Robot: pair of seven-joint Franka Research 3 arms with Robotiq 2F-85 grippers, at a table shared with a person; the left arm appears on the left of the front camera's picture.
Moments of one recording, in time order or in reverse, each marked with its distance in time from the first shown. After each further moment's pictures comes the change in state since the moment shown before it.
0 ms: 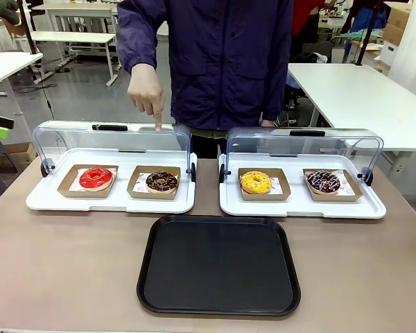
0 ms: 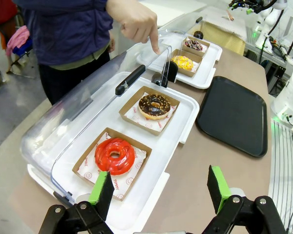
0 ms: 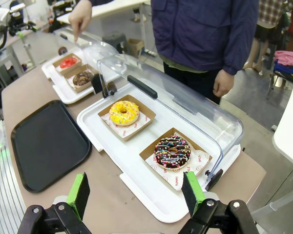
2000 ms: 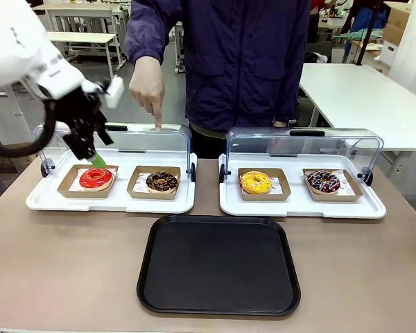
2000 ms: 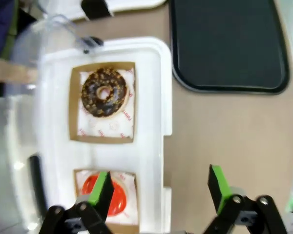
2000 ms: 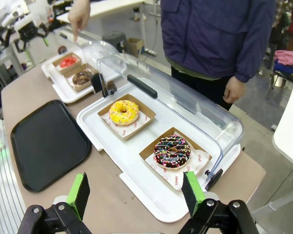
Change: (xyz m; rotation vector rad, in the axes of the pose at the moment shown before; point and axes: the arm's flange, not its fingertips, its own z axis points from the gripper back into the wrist) left arm 0.125 -0.093 -0.240 -0.111 0.736 -0.504; right arm 0.000 0.000 -0.001 -0.001 0.004 0.001
